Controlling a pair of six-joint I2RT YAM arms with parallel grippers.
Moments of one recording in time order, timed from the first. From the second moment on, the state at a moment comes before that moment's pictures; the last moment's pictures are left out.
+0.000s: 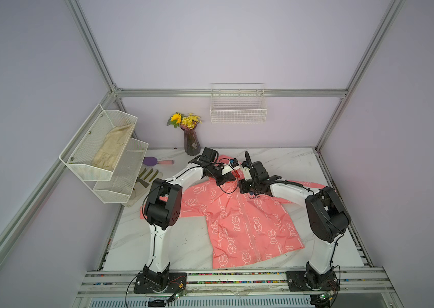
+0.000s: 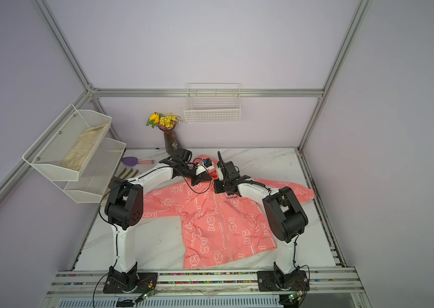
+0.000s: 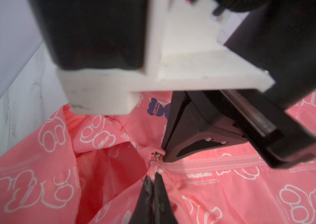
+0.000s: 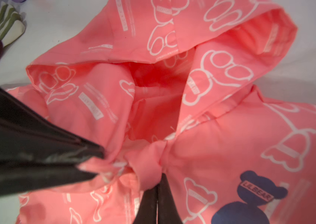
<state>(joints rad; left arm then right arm) -0.38 2.10 1.66 -0.45 0.76 0.73 0.53 1.87 1.24 -0.21 -0.06 0.27</state>
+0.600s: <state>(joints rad) -0.31 2.19 1.68 -0.34 0.75 0.36 0.76 1.89 1.21 -0.27 0.42 0.01</state>
